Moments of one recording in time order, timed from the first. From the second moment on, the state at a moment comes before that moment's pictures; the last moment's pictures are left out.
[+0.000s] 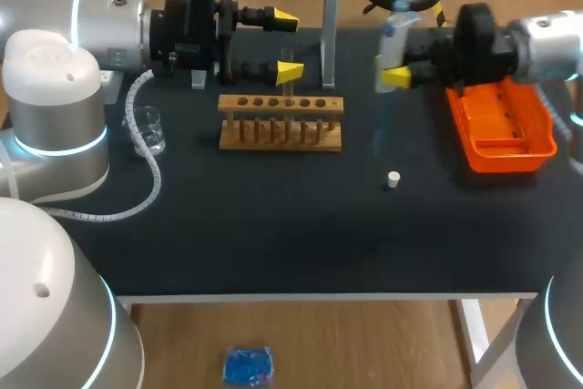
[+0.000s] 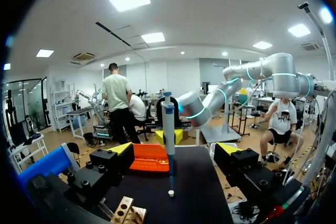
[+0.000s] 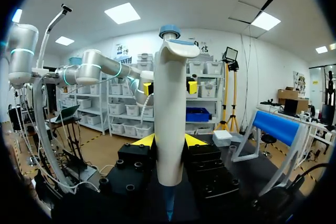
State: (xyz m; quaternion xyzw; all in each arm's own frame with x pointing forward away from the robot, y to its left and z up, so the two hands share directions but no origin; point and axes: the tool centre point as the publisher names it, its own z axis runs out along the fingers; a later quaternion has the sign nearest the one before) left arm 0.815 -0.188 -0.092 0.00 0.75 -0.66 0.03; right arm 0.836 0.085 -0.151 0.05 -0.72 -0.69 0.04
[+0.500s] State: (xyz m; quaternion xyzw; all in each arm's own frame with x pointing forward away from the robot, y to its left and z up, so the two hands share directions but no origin) left arm 0.815 -0.188 -0.092 0.00 0.75 -0.66 0.03; right arm 0.896 -0.045 -0.146 0.03 -0.72 -0.69 0.00
